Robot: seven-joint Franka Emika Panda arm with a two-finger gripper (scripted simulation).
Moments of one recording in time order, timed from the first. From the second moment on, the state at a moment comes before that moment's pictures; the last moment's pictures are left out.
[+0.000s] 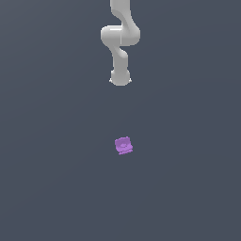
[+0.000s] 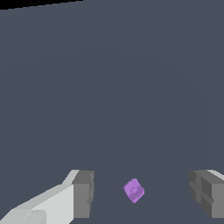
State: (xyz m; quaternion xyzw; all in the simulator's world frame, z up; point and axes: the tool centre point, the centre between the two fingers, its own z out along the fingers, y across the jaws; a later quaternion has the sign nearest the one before) arm -0.019 0.084 0.619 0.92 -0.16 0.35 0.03
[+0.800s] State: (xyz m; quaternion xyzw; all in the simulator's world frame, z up) arm -0.040 0.197 0.638 0.86 -0.21 0.44 0.16
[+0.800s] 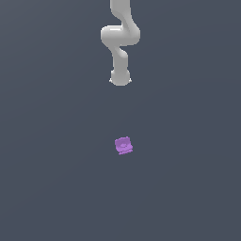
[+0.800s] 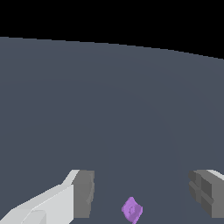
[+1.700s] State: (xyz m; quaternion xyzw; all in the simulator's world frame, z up) arm 0.037 0.228 0.406 0.80 -0.25 0.41 0.35
